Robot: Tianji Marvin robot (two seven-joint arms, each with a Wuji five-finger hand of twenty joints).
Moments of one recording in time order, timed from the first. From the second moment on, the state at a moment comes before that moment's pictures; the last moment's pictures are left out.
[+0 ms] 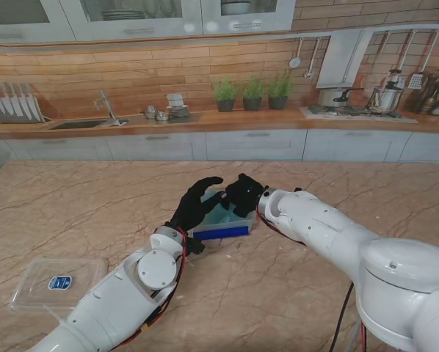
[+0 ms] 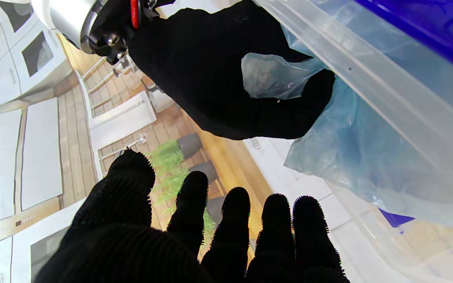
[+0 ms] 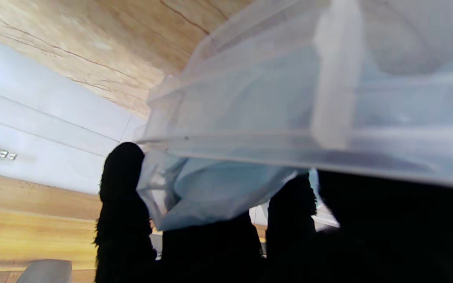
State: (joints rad) left arm 1.19 -1.33 -0.83 -1.09 0.12 -0.28 0.37; right arm -0.59 -1.40 -0.02 -0.38 -0.74 -0.31 -0.53; left_hand 0.90 -0.08 0.13 -0.04 0.33 0.15 0.47 0.34 0.28 0.18 0.35 0.28 0.14 0.19 0.39 0.32 -0.03 0.08 0.62 0.32; right_hand 0.69 -0.68 0.92 -0.12 0.67 -0.21 1.01 0.31 0.84 0.13 0.75 0.37 0.88 0.06 0.72 0.57 0.43 0.31 1.40 0.79
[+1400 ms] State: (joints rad) left arm 1.08 -1.40 -0.72 -0.95 0.06 -0.12 0.32; right arm -0.61 -1.34 0.03 -0.48 -0.79 -0.28 -0.48; left_hand 0.86 -0.05 0.11 -0.04 0.19 -0.01 0.45 0.33 0.24 0.21 0.33 0.27 0.12 0.18 0.27 0.24 -0.03 0.05 0.48 0.26; right_hand 0.55 -0.66 0.93 -0.12 0.65 -0.18 0.89 0.36 0.78 0.12 0.74 0.37 0.79 0.03 0.70 0.57 0.40 0.34 1.43 0.80
